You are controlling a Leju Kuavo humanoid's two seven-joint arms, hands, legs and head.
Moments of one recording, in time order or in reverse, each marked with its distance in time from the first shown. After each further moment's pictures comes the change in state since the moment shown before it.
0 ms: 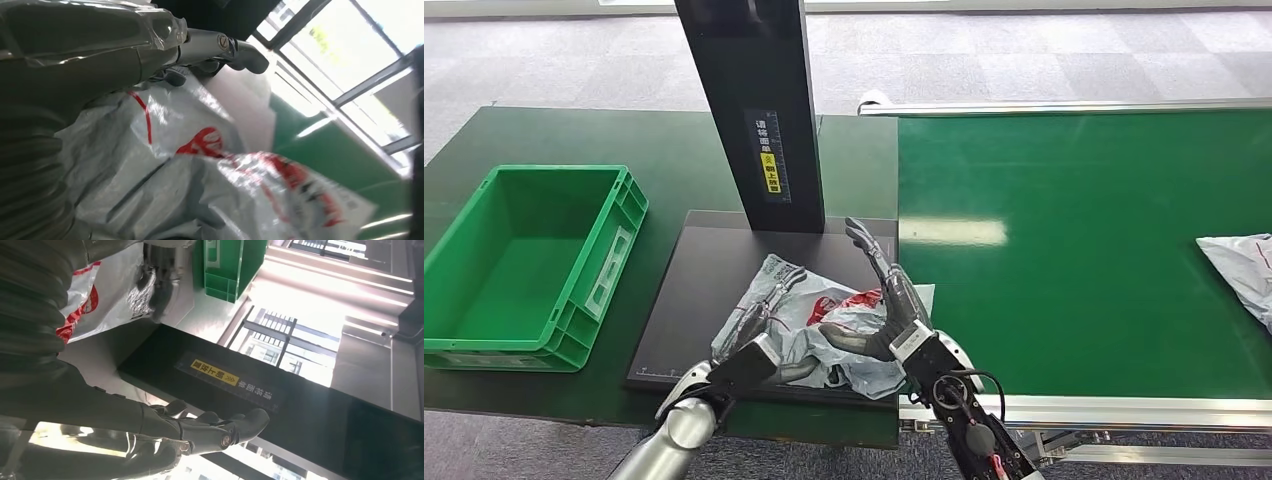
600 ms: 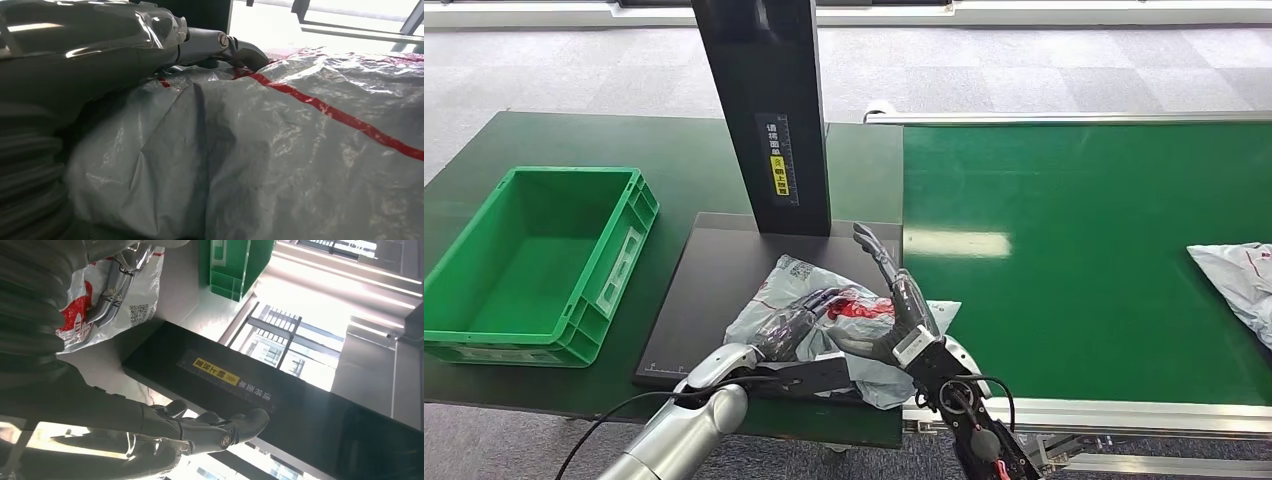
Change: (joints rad) left arm -0.164 -0.004 -0.128 0.244 -0.407 -0.077 0.222; right arm 0.025 -0.005 -0.041 -0.006 0.052 0.002 0.000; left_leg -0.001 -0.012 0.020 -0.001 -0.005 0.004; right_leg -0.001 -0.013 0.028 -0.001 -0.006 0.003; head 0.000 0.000
